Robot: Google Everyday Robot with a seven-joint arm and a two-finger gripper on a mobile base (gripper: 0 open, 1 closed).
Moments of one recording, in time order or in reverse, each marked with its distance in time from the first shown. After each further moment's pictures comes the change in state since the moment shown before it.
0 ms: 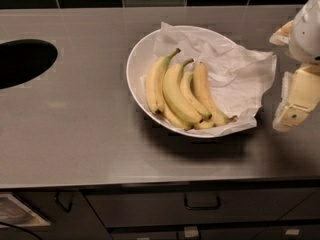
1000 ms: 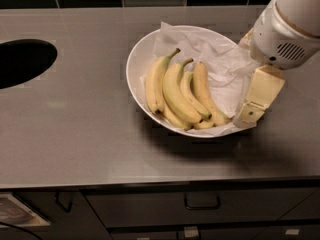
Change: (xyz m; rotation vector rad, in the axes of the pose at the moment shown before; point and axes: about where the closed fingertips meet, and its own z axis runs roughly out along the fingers) arm -0.055 0.004 0.025 -0.049 -0.083 0.024
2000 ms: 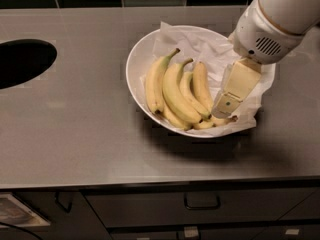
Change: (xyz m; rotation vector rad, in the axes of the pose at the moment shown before) arm -0.025 -0.013 0.009 0.025 -0.062 0.069
